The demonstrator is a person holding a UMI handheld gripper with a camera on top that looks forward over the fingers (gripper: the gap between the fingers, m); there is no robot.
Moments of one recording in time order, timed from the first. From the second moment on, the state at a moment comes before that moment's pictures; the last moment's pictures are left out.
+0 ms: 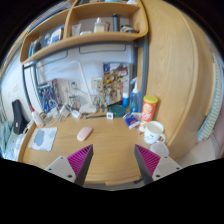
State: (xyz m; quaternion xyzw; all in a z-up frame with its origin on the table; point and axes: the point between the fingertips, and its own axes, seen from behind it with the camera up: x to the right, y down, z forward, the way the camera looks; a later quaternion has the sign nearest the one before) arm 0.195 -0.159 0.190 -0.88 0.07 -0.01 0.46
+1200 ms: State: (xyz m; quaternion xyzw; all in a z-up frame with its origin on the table) arm 0.018 0.119 -0.014 -0.93 -0.01 -0.02 0.38
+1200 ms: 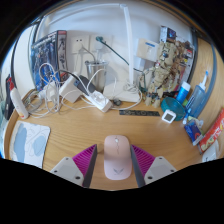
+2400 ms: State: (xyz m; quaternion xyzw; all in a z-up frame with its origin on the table) arm -0.232 0.139 0.234 -0.86 0.00 0.07 0.50
